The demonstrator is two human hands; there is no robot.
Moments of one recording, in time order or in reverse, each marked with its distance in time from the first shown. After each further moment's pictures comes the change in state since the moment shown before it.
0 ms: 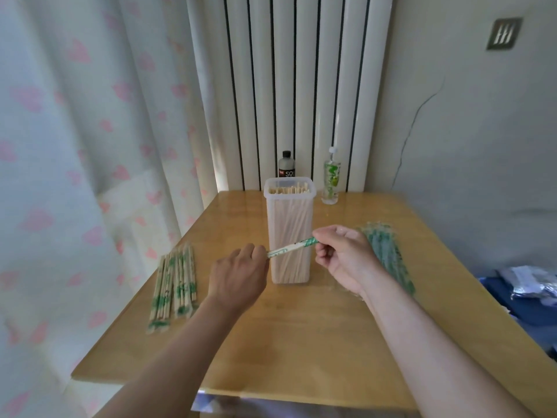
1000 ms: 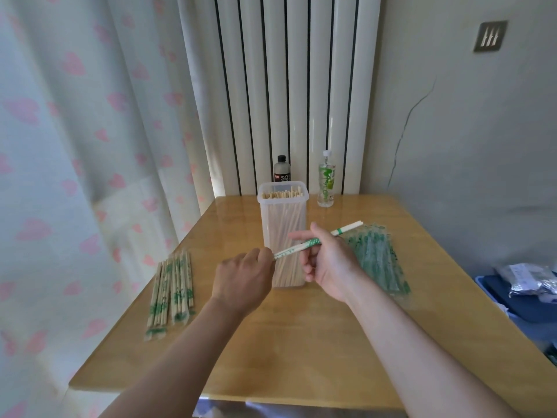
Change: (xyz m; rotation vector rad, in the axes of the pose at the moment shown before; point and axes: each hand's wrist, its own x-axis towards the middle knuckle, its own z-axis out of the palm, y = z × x) left_hand 0.008 0.014 -0.011 -0.010 0.139 0.107; right_hand -0.006 0.009 0.015 -0.128 -0.059 0.039
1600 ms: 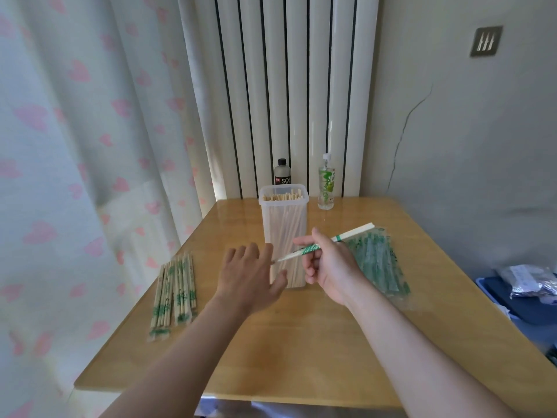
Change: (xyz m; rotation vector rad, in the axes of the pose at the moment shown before) left_hand 0.004 0.006 -0.005 -0.029 -0.327 -0.094; right_hand 0.001 0.009 -0.004 -0.020 0.080 -0.029
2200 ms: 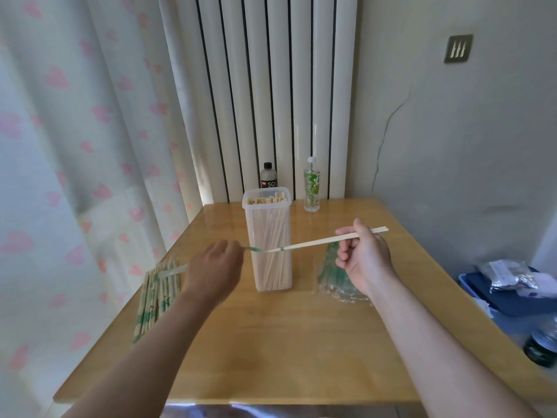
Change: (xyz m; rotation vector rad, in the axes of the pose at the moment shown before) left_hand 0.008 -0.033 -0.004 -0.114 0.246 0.052; right_hand -0.008 -0.030 -0.060 0.215 0.316 -0.141
